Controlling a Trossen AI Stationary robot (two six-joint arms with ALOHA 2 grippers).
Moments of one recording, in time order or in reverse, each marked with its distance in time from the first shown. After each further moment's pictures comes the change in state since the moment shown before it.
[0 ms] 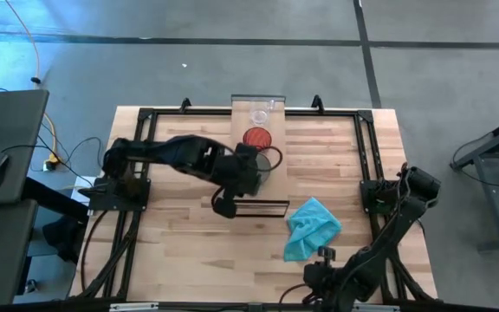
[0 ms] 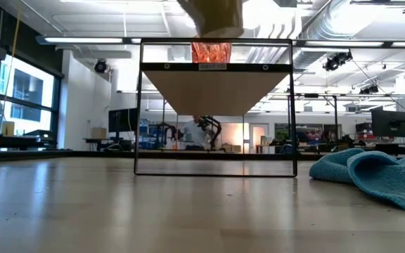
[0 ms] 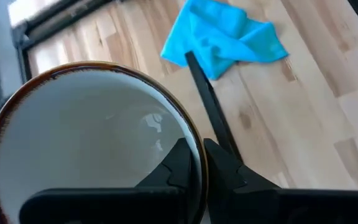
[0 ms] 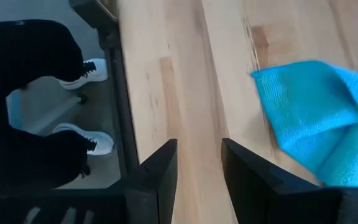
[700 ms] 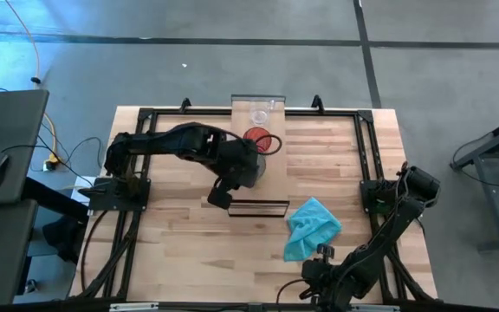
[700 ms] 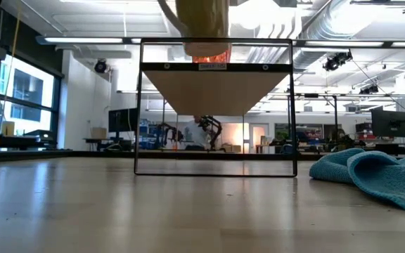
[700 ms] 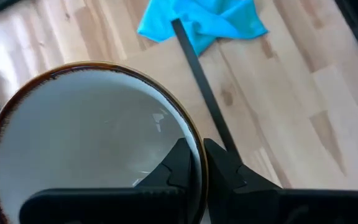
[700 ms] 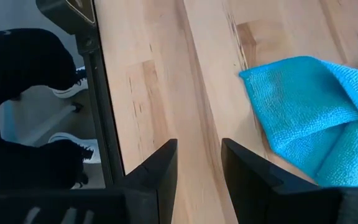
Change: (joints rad) left arm 0.101 0.000 -0.001 -0.090 0.165 0.056; right arm -0.018 0.000 -0.053 0.044 0.017 0.031
